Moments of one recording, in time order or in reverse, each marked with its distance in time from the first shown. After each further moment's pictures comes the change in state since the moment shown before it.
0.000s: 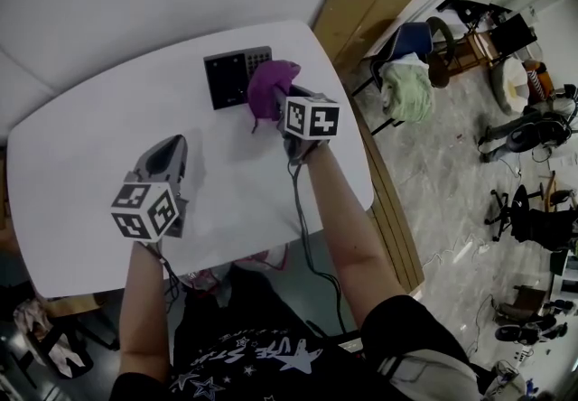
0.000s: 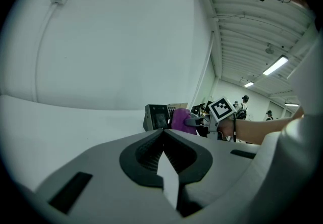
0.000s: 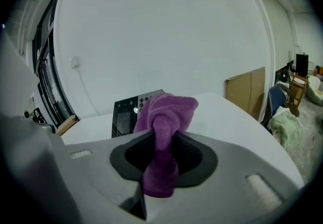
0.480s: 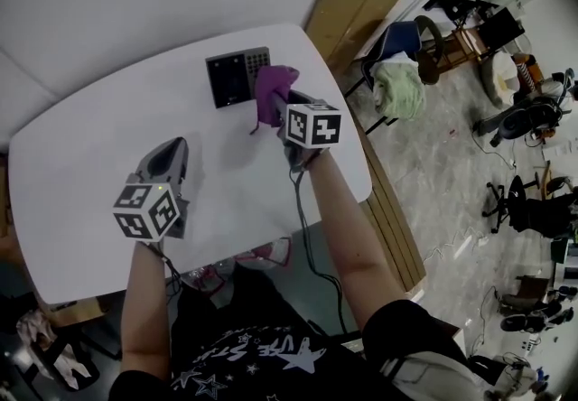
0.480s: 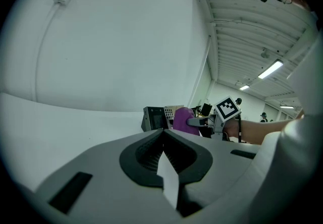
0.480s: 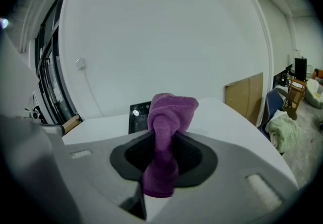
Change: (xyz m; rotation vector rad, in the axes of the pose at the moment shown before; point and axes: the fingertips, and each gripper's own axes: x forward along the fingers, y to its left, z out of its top) left arm -0.024 -0.001 -0.002 -0.004 -0.023 -0.051; right arm -0.040 0.030 -0.002 -0.017 -0.041 -0.009
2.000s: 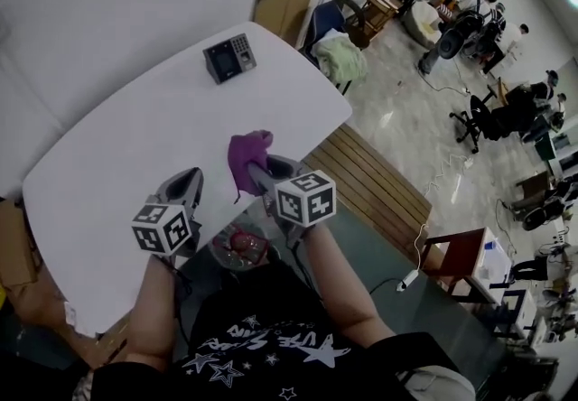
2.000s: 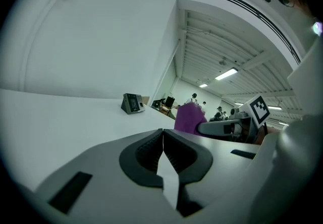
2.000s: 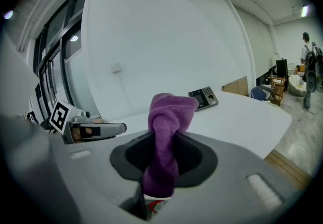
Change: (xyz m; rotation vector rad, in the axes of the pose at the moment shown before) left arm -0.230 0.022 -0.068 0.084 0.098 -0.432; right arm -0.196 0.339 -0.140 0.056 -0.145 -0.077
